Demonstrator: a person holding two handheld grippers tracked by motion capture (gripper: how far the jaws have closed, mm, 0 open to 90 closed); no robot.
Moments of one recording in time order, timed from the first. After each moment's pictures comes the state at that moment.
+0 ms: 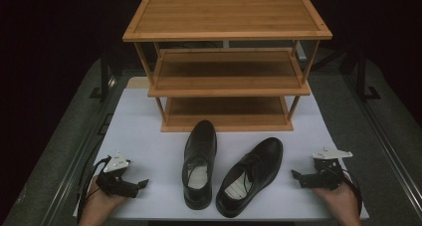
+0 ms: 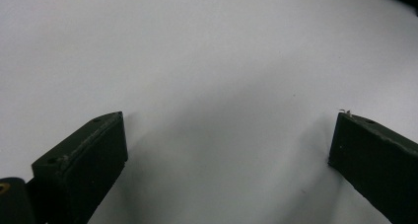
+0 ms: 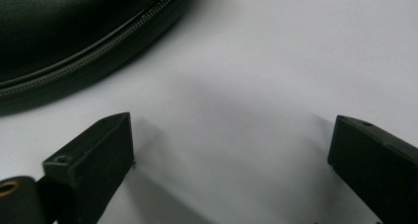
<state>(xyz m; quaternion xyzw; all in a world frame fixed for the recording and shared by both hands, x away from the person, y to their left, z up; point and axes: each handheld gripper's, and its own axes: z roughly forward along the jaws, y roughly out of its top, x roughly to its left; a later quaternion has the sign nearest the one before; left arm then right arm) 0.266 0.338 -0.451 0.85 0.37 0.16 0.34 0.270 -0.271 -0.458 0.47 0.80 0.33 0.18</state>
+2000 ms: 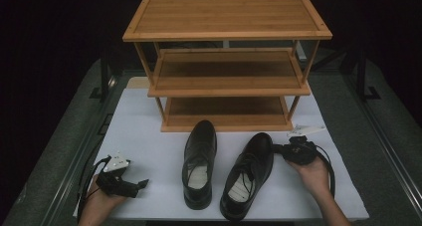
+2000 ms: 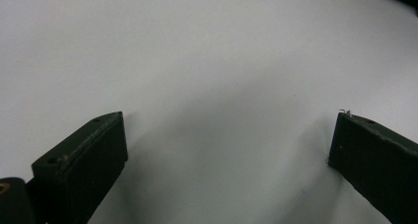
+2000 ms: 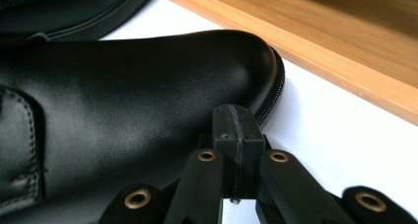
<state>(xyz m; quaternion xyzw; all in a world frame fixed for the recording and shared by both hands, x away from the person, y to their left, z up) 0.267 0.338 -0.451 0.85 0.37 0.16 0.34 0.323 -0.212 -0.426 0.40 0.82 0.40 0.11</state>
